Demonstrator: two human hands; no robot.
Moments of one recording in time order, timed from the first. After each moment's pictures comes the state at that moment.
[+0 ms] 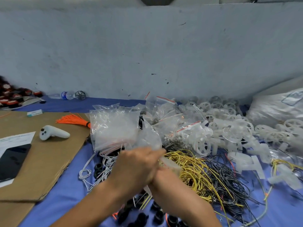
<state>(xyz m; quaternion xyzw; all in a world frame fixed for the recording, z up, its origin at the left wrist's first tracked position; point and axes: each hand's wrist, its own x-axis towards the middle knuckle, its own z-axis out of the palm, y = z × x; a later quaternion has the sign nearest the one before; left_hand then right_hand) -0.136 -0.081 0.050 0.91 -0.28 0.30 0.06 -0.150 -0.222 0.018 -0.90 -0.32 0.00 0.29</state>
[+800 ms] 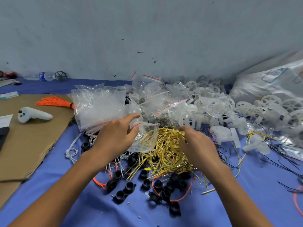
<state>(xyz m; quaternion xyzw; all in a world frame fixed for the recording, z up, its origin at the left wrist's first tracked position) -0.096 -0.067 0.017 0.93 -0.18 0.19 0.27 -0.121 -0.321 -0.011 -0.98 -0.04 -0.15 0.14</state>
